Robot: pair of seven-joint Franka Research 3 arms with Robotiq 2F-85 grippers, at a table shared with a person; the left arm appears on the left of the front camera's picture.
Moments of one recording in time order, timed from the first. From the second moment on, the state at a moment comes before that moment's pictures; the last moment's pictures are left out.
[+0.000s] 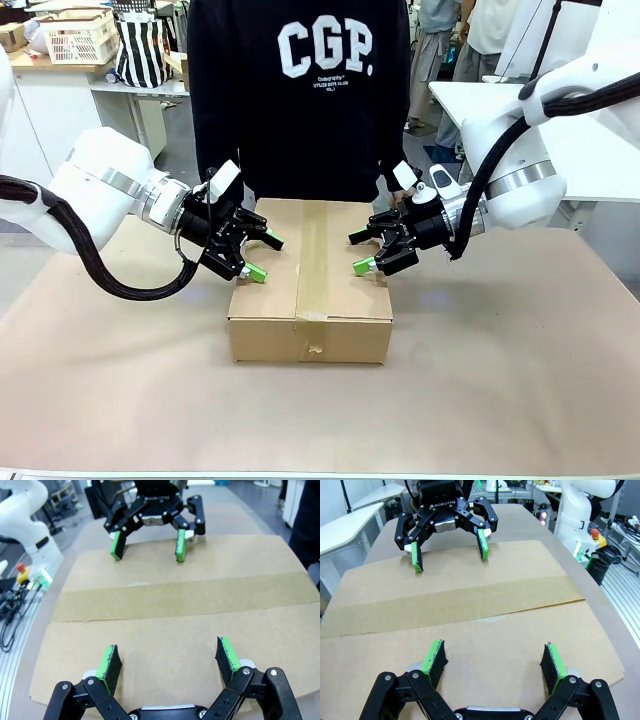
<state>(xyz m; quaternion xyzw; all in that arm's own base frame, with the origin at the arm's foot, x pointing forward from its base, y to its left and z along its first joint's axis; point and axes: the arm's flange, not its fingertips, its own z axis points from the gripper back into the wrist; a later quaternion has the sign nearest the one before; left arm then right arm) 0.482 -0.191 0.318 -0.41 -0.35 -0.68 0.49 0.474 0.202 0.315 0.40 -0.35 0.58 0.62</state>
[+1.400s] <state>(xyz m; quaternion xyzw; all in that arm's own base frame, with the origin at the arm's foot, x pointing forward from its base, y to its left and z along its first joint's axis) 0.393 -0.176 0.463 -0.55 -0.27 -0.57 0.55 0.368 0.174 0.455 0.55 -0.25 0.37 0.70</state>
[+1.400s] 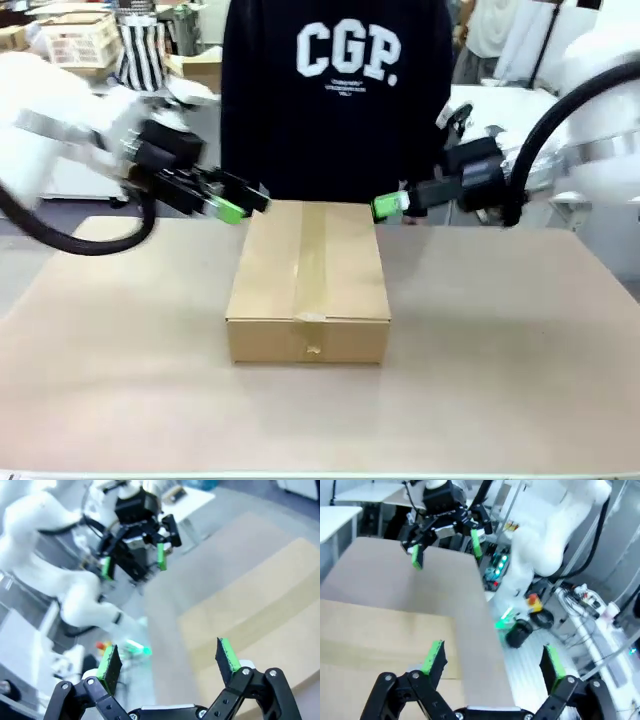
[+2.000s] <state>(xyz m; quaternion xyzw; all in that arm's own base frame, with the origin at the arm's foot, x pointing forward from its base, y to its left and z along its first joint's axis) 0.320 -0.002 0.465 -0.62 -0.23 -0.27 0.70 0.335 0.011 0.482 0.58 -0.28 0.20 0.74</state>
